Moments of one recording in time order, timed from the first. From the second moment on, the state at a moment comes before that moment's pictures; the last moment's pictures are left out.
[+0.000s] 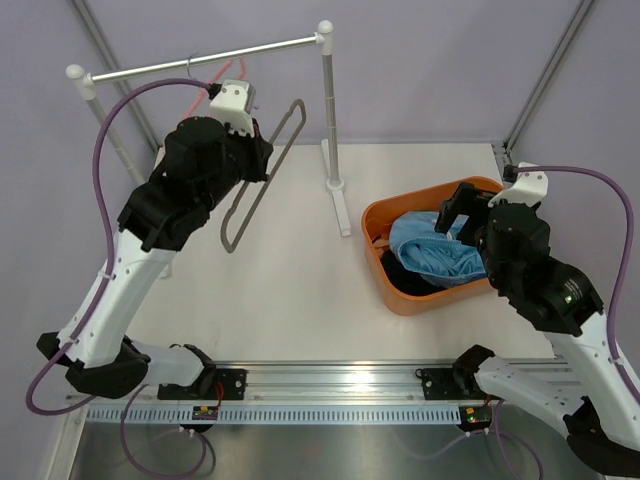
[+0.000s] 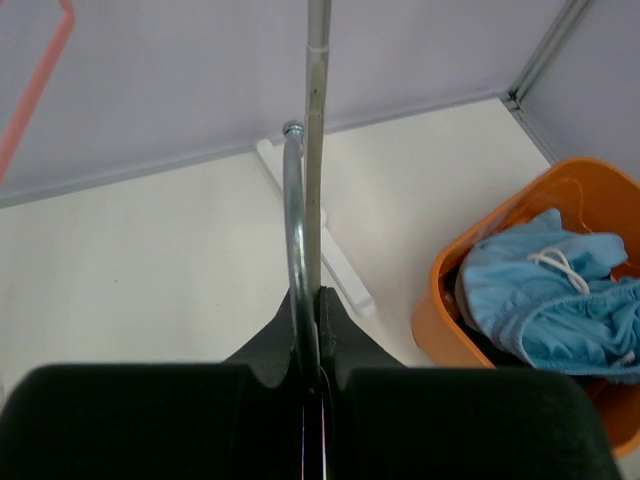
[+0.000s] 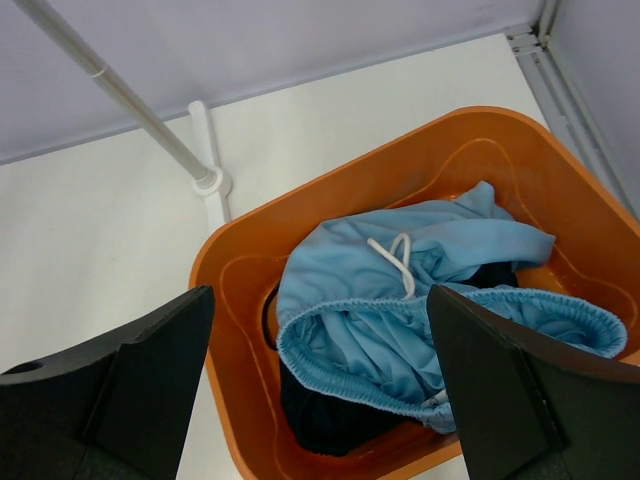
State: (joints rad) left arm -0.69 1.27 1.79 -0.74 -0.29 -0.19; right arm 0.64 0.85 1.33 -0.82 0.68 0.44
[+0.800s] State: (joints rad) left arm -0.32 1.73 2.21 -0.76 0.16 -0.20; right arm 0.64 0.77 1.24 -0.67 0.36 0.38
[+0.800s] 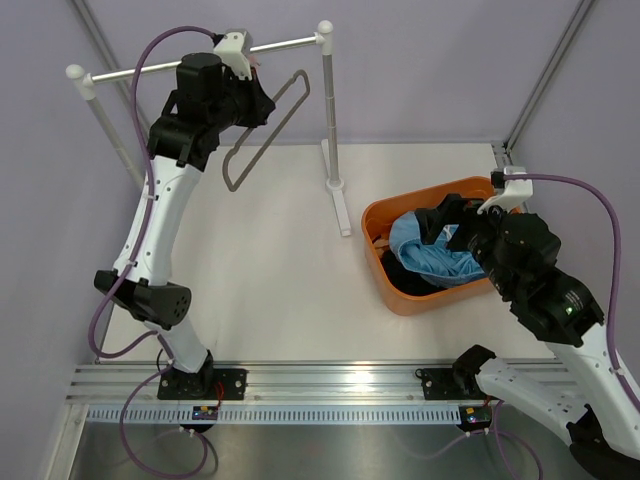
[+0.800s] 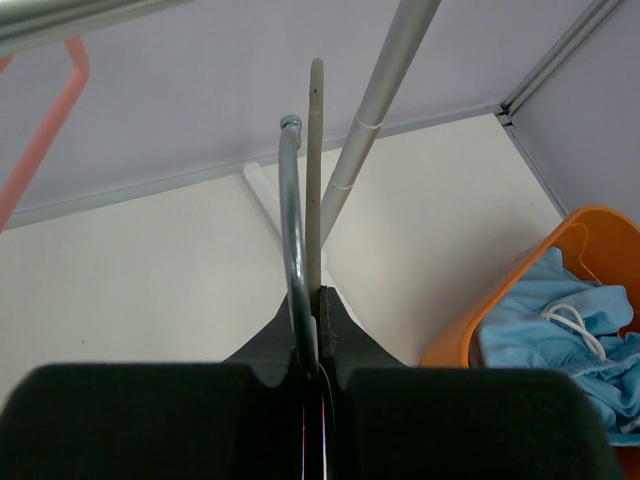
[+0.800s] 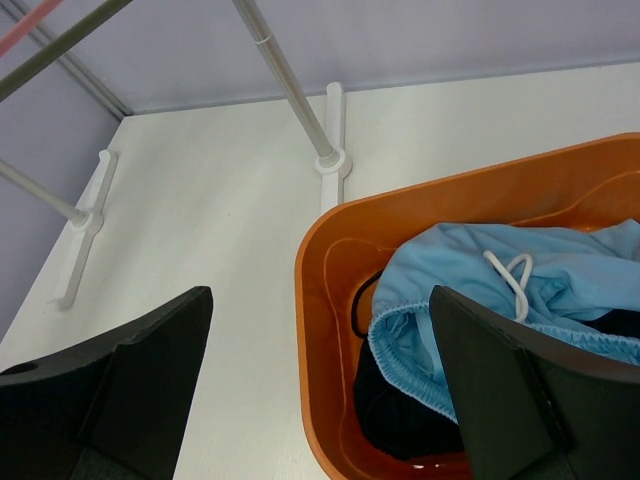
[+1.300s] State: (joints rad) left arm -0.32 1.79 2.25 -0.63 0.01 -0.21; right arm 0.64 0.78 1.21 -0.64 0.30 0.37
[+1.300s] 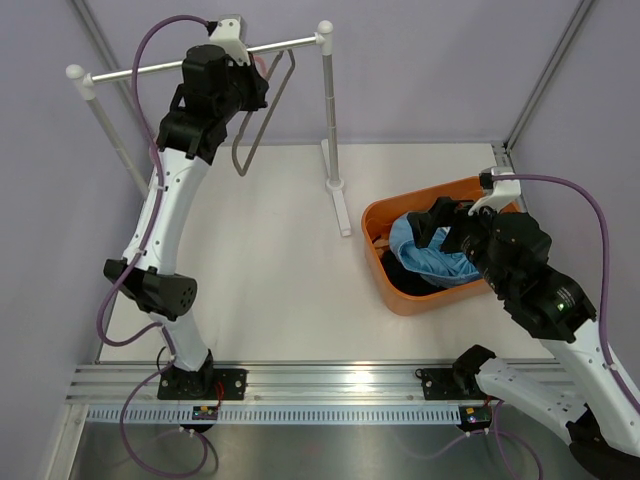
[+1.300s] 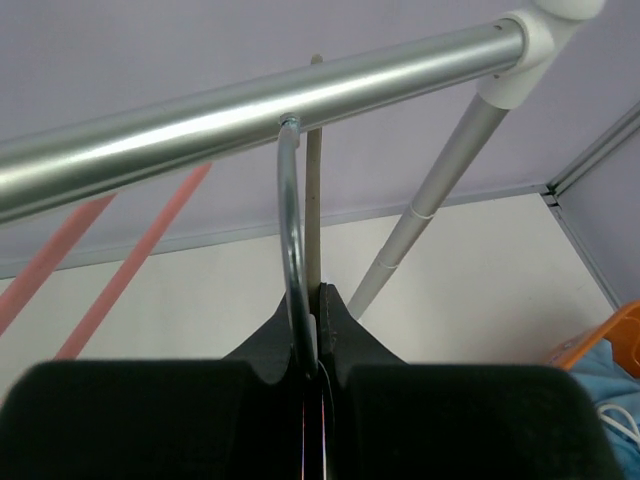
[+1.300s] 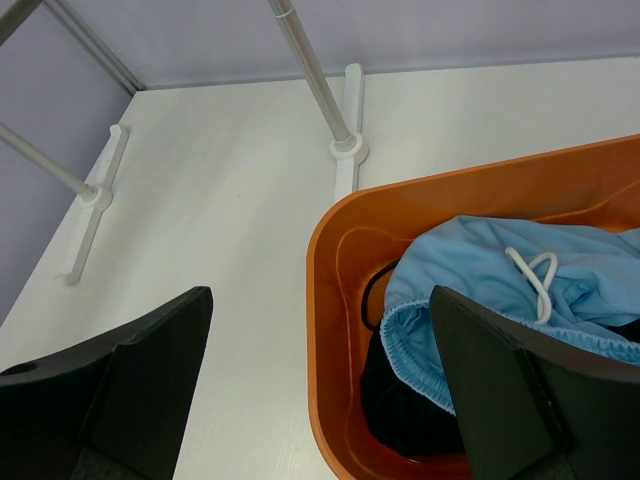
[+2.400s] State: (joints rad) left arm -0.28 1.97 2.33 -0.52 -0.09 -0.18; right arm 0.64 0.81 1.17 -0.60 0.26 0.37
